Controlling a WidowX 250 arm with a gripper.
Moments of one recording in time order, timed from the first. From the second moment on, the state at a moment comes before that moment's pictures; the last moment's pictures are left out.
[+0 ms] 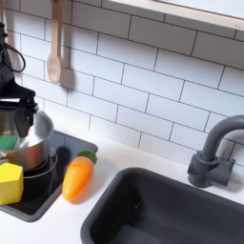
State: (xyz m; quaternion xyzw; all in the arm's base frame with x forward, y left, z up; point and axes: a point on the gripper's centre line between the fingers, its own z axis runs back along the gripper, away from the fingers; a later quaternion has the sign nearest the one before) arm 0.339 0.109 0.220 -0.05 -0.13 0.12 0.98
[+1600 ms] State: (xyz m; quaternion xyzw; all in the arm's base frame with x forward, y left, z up) arm 0.297 0.077 0.194 -0.03 -0.08 0.12 0.99
